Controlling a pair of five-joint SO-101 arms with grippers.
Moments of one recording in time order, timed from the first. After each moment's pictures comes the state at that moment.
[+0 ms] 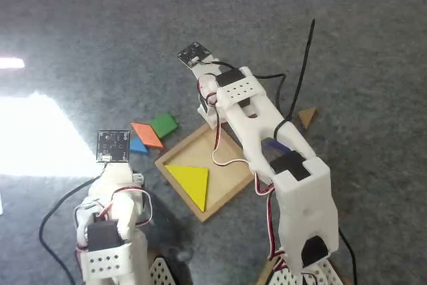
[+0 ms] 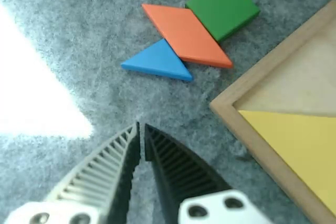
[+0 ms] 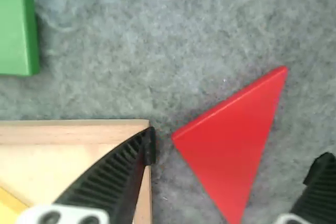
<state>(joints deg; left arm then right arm) -15.8 -103.1 97.2 72.0 -3.6 -31.4 31.6 -11.3 64.0 12.0</state>
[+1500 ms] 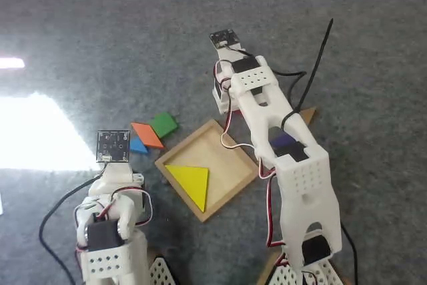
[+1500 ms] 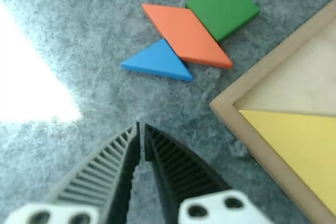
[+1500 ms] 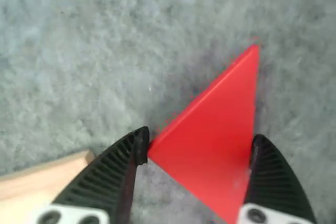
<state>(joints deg) -15.8 -103.1 97.2 72.0 -3.6 -25.2 41.0 -23.9 70.2 -0.6</state>
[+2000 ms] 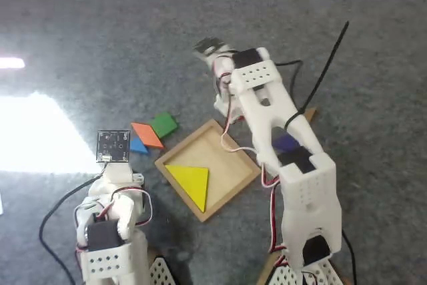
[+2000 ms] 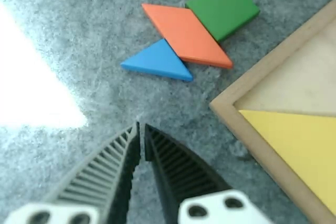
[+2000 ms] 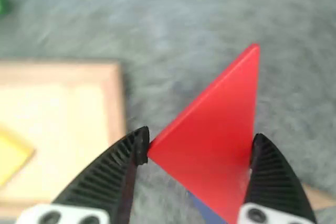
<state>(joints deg) -15.8 -103.1 97.2 72.0 -3.6 -28.7 32.6 -23.9 85.6 24.7</state>
